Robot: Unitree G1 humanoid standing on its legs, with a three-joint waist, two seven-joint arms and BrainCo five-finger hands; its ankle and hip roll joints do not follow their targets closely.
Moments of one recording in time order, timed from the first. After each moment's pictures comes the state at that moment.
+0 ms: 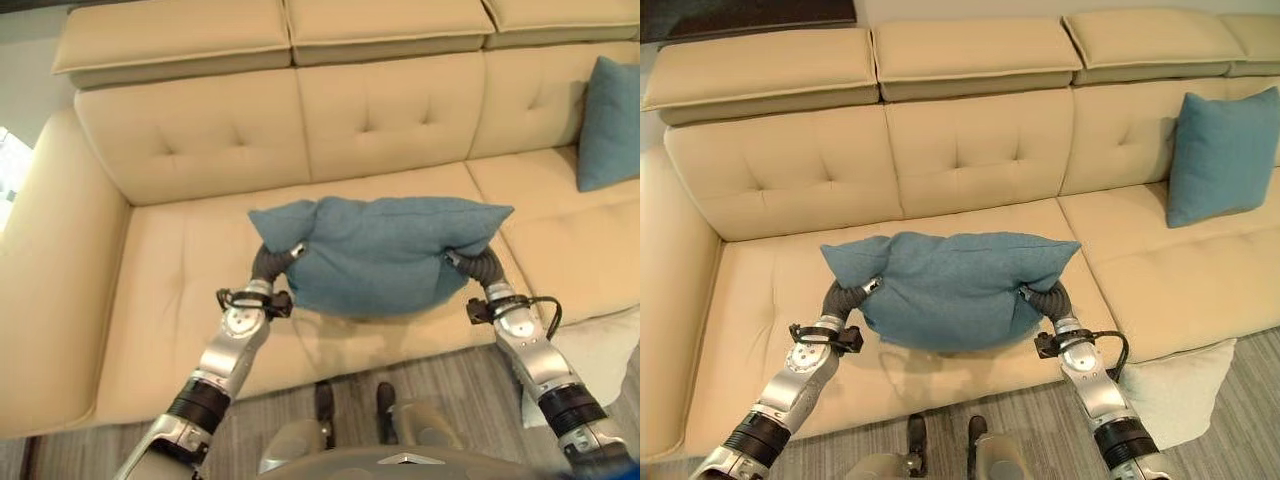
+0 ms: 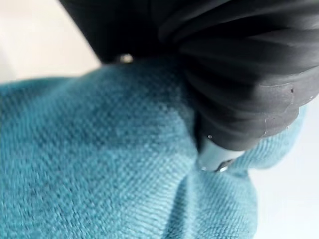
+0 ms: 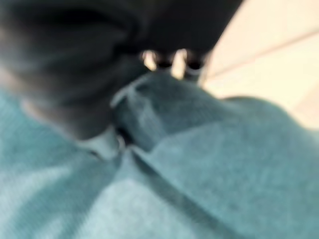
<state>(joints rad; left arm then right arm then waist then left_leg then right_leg) -0.24 0.41 -0.30 0.26 -0.44 -0.16 0.20 -0.21 -0.45 0.27 0.30 0.12 -0.15 -0.16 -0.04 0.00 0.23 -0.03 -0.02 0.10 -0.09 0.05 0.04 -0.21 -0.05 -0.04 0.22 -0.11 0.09</state>
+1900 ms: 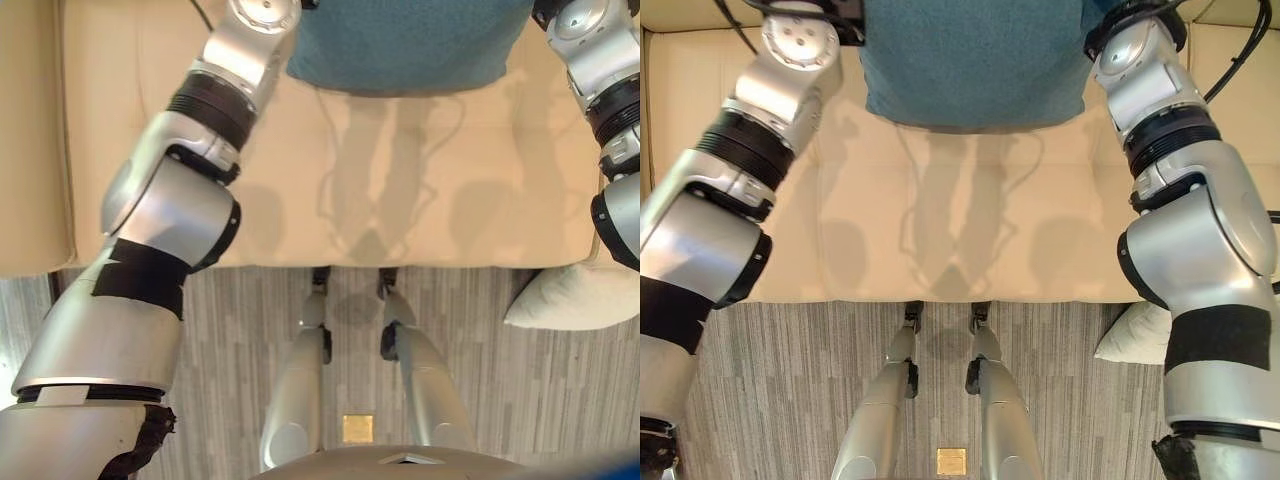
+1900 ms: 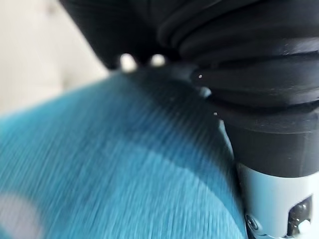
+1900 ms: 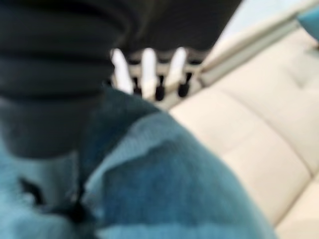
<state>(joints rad) -1.65 0.48 -0.63 1.03 -0.53 -0.20 0.55 -1.69 -0.64 0.80 1.20 0.13 -0.02 -0.59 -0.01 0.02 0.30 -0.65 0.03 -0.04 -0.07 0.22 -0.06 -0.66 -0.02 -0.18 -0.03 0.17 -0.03</state>
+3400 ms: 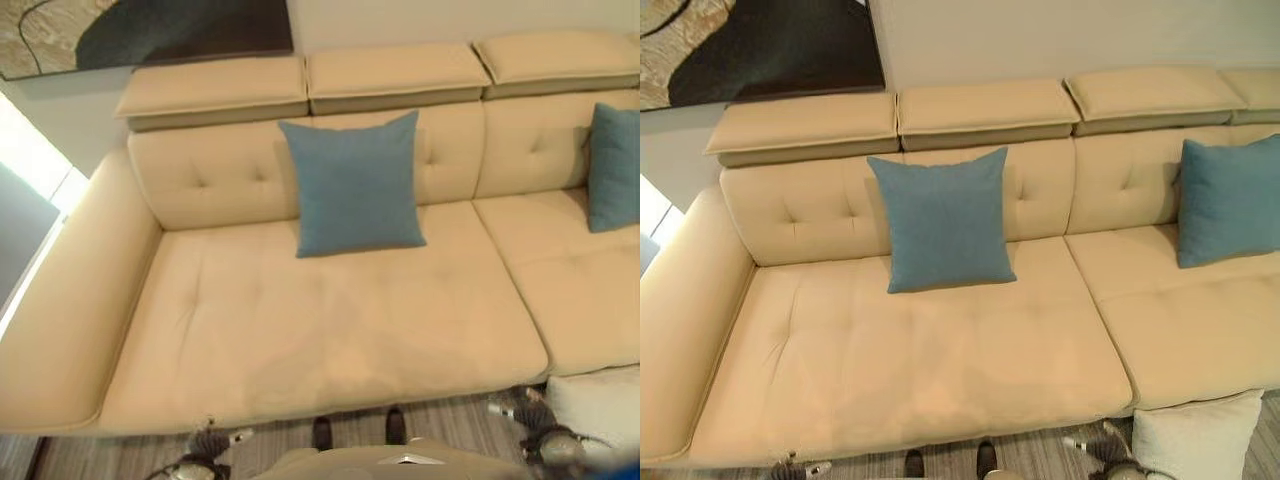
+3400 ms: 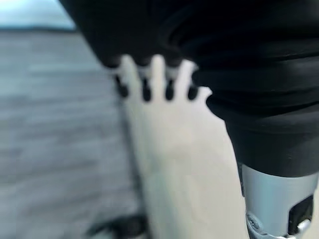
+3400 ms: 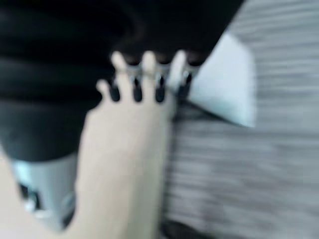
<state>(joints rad) 0.11 0.26 -0.04 1.22 -0.06 -0.05 0.15 0.07 -0.37 0.12 1.18 0.01 -0.05 -0.10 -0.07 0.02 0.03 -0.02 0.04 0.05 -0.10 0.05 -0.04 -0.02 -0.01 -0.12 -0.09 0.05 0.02</state>
